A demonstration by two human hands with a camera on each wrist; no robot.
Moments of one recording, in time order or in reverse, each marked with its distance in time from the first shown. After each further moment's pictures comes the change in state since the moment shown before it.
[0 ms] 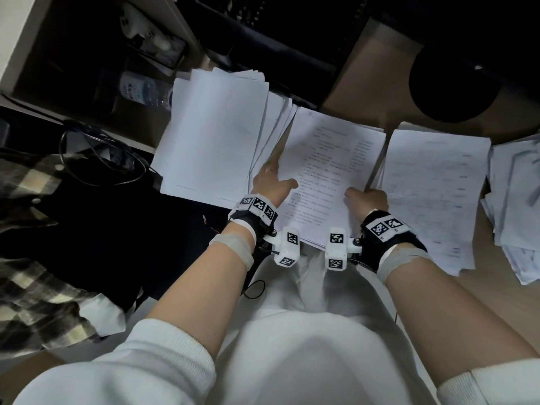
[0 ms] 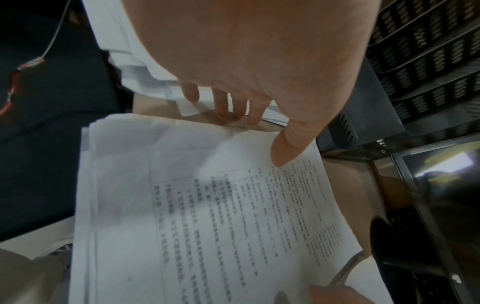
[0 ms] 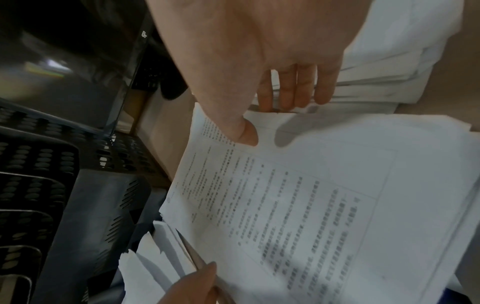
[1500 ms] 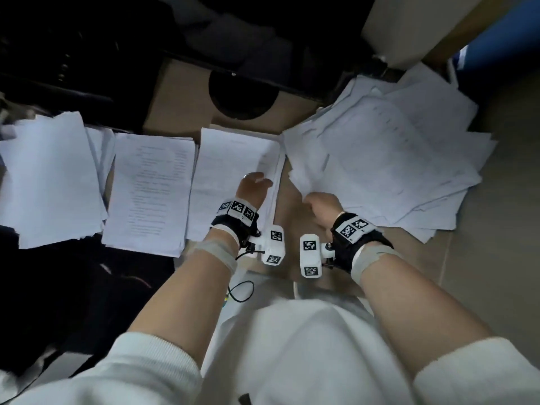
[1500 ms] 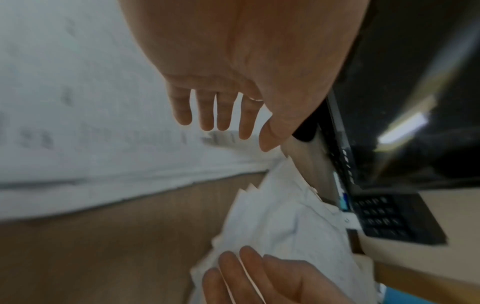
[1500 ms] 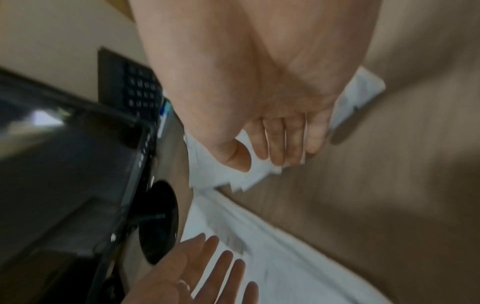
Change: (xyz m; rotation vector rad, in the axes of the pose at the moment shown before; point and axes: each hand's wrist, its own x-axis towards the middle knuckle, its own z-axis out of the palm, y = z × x) left_hand -0.076 0.178 0.318 0.037 -0.126 0.065; right_hand 0.069 0.106 -0.312 0.004 -0.274 -0.114
